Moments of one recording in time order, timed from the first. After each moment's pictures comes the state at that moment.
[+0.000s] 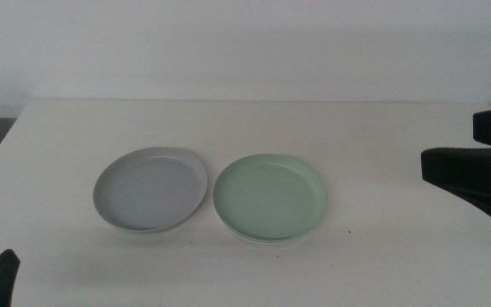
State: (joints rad) left arm -0.08 0.00 0.00 -0.09 0.15 0.03; right arm 0.43 0.79 -0.91 0.49 0.74 -0.41
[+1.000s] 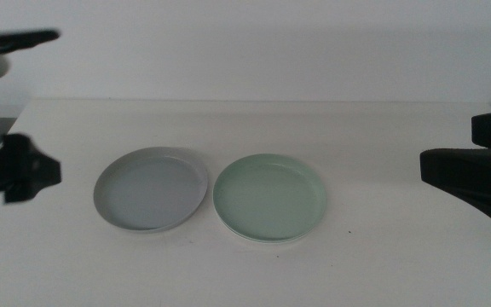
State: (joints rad) left arm -0.08 0.90 -0.87 -0.18 0.91 -0.03; right arm 0.43 0.79 -0.91 0.49 0.74 -0.39
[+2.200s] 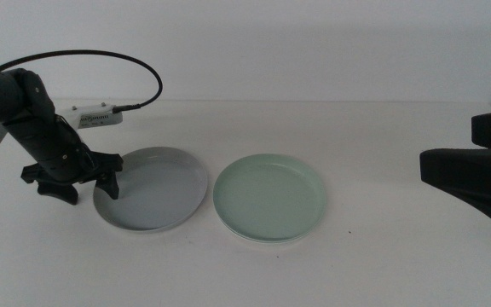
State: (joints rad) left arm 0.03 2.02 -1.34 -0.24 0.84 0.14; right arm 0.43 0.79 -0.91 0.49 0.74 -0.39
